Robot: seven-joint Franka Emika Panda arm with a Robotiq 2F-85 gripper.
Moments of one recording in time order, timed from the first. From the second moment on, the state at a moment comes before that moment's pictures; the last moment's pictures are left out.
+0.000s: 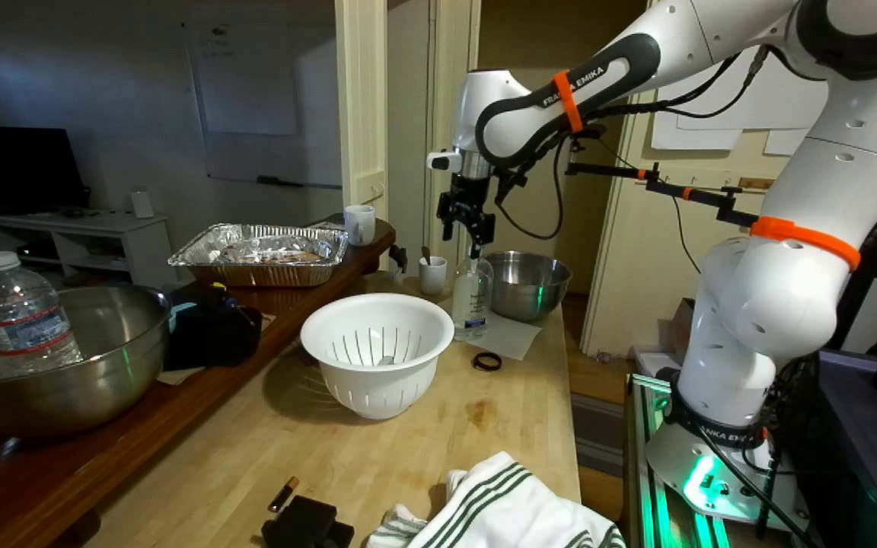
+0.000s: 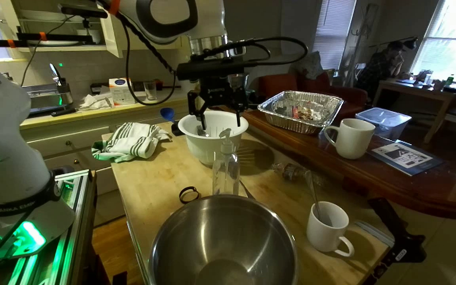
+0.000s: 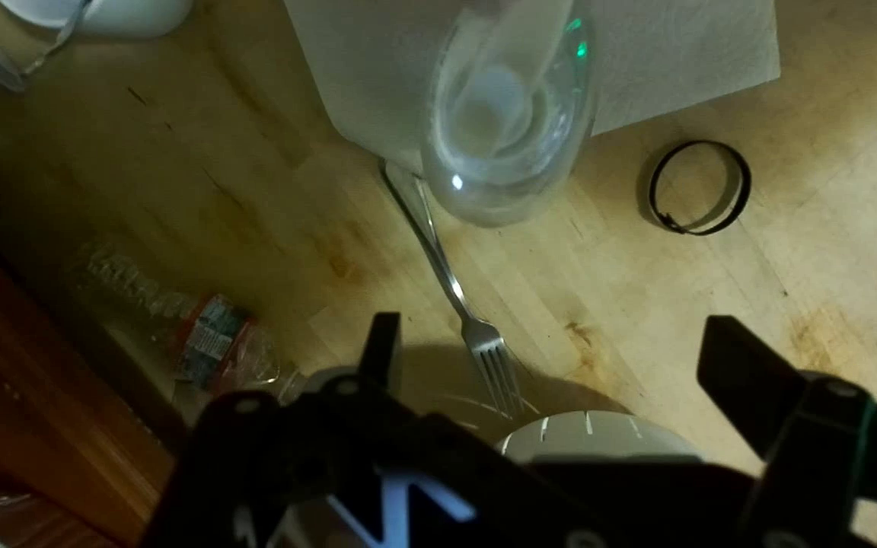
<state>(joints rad) 0.01 -0.27 -0.22 -2.37 -0.21 2.26 -1.17</state>
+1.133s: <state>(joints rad) -0.02 0.09 -0.10 -2.32 -0.37 2.51 -1.10</state>
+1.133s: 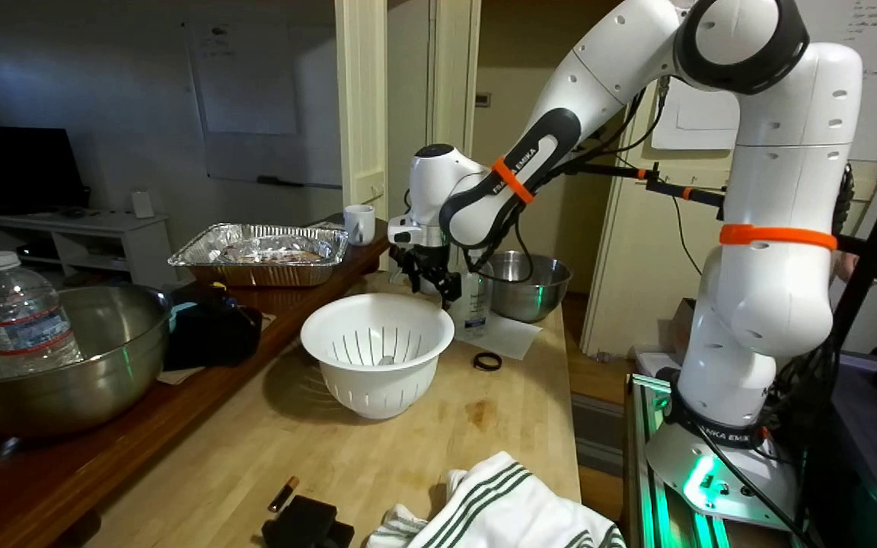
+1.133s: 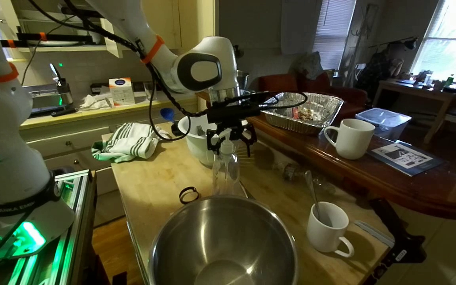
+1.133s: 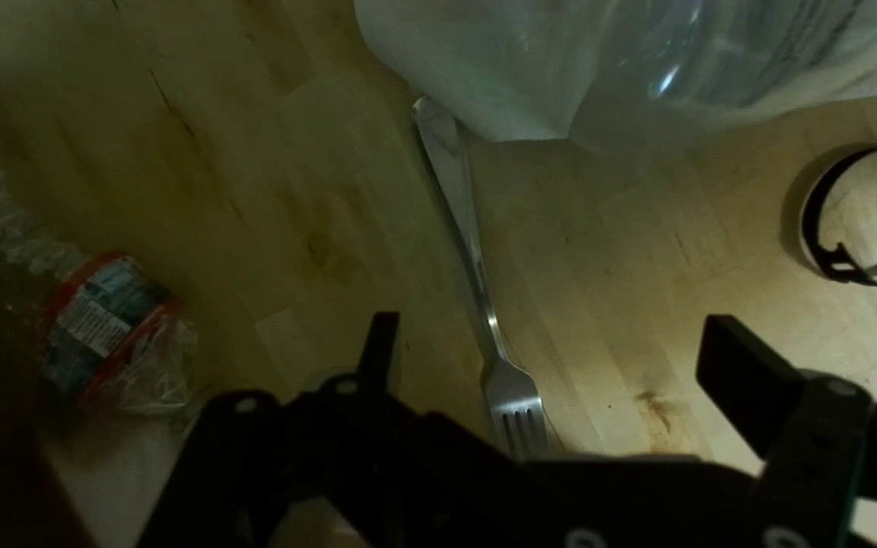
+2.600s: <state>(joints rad) -0.10 0.34 -0.03 -2.21 -0.31 2.71 -1.19</state>
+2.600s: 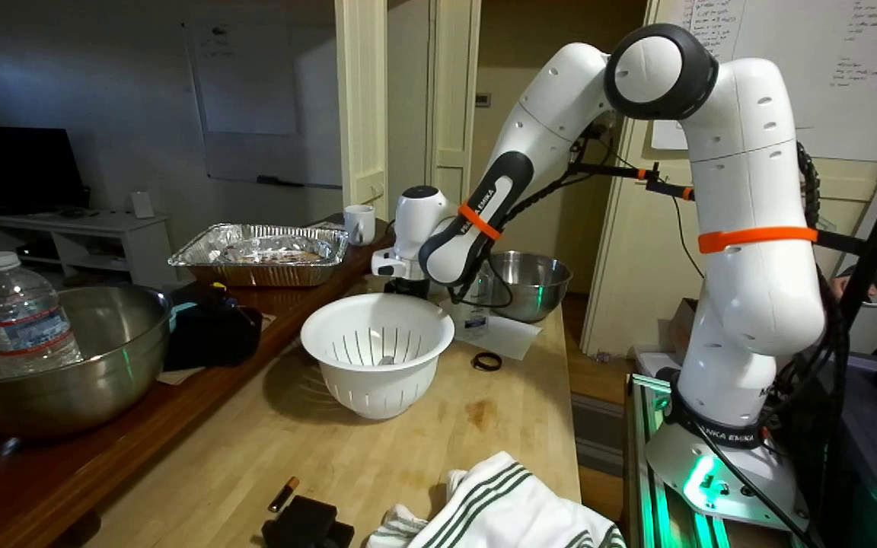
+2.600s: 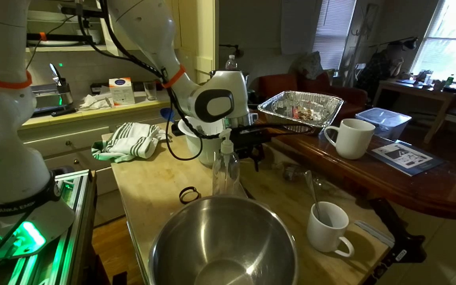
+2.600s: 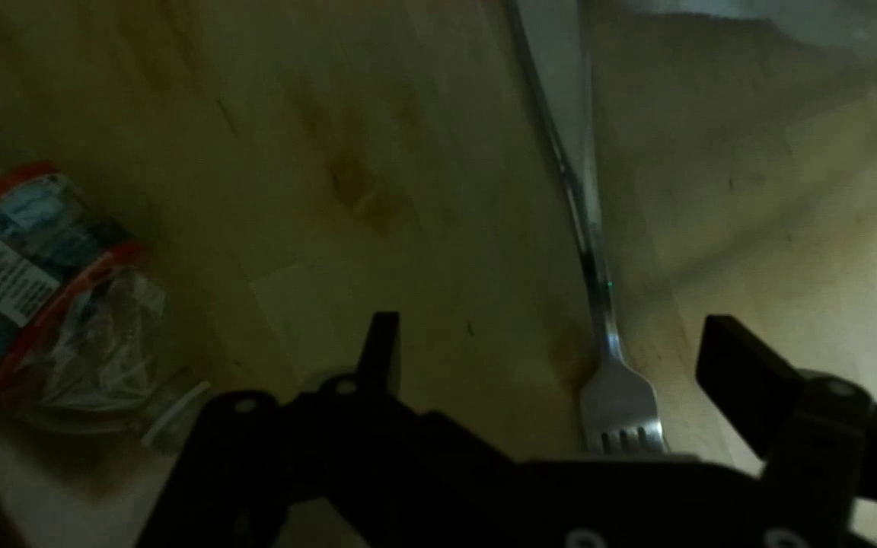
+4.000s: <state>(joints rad) -0.14 0.38 0.01 -2.19 -0.22 2.67 -1.23</state>
